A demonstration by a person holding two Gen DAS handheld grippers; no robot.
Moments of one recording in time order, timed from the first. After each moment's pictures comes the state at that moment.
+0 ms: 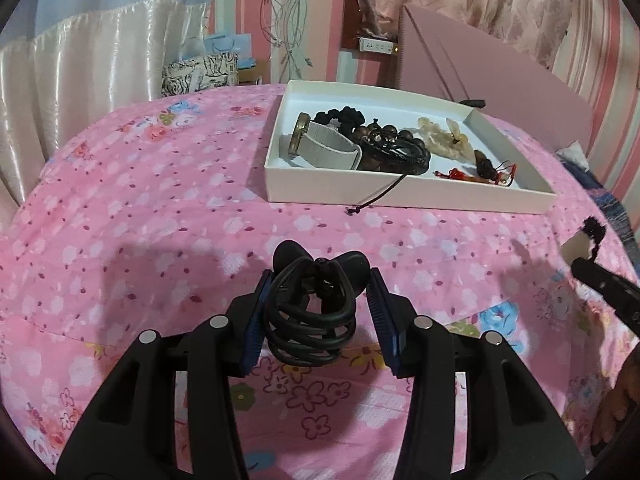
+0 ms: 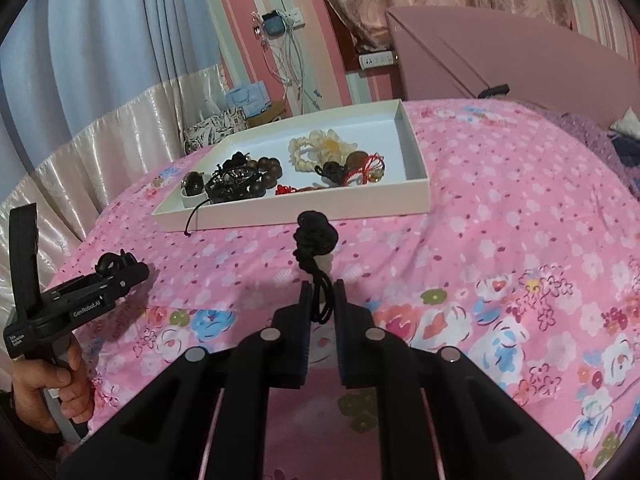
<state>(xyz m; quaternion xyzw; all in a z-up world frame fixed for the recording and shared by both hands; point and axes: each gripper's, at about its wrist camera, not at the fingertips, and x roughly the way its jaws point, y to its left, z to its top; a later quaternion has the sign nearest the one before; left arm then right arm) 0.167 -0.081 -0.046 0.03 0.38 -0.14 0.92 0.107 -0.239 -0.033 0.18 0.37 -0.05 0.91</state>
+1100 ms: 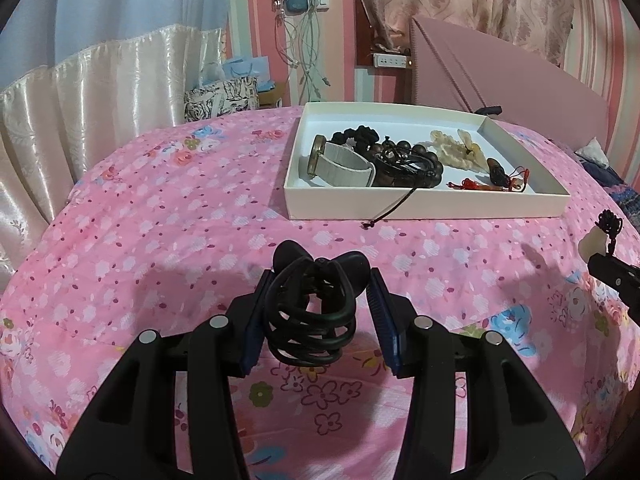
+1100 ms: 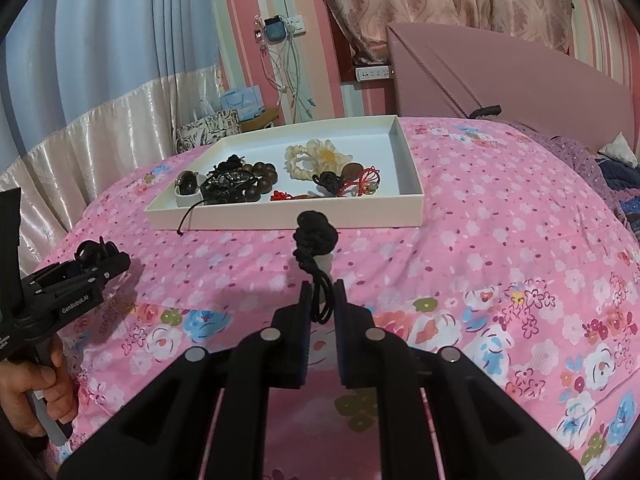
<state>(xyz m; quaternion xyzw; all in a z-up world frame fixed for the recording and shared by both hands) 0.153 -0.080 -0.036 0.06 0.34 -0.10 0.93 0.103 -0.229 -0.027 0.15 0.36 -0.07 0.92</state>
